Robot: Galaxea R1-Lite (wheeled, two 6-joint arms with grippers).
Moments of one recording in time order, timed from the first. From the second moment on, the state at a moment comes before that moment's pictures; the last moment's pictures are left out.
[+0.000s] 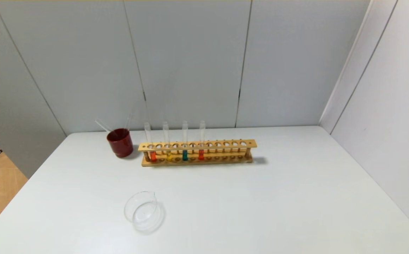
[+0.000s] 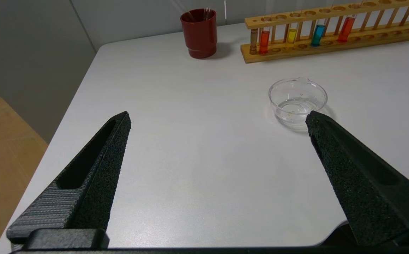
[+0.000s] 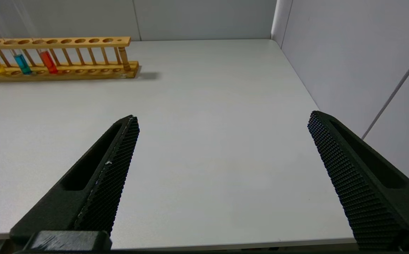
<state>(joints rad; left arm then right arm) 0.01 0.00 0.00 0.00 -0.03 0.09 0.00 0.00 0.00 0.00 -0.01 0.01</state>
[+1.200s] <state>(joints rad) 0.01 0.00 -0.05 0.00 -0.06 0.07 0.00 0.00 0.00 0.00 -0.01 0.01</state>
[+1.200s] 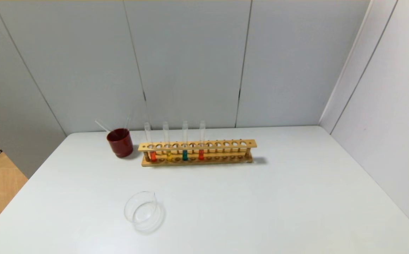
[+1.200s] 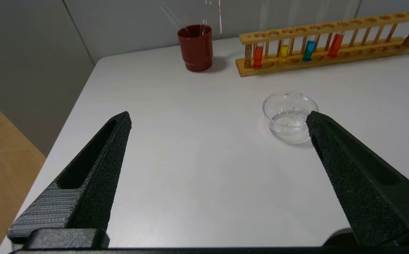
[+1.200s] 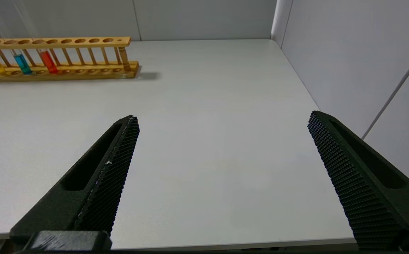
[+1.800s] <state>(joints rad) 0.01 0.38 -0.50 0.12 -0.15 0.07 0.00 0.00 0.00 0.00 -0.01 0.01</state>
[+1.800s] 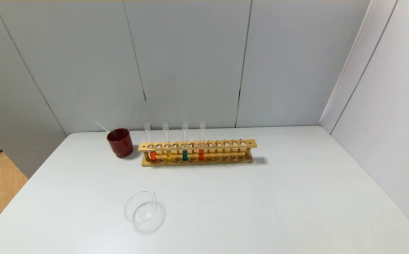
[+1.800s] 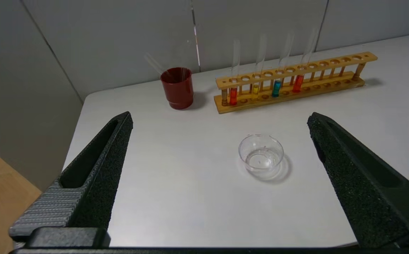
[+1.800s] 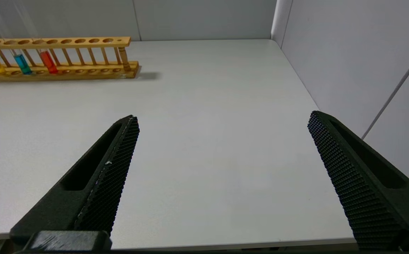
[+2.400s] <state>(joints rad) -0.02 1.05 -0.67 -0.26 -0.19 0.06 0.00 0.00 0.00 0.00 -0.01 0.01</state>
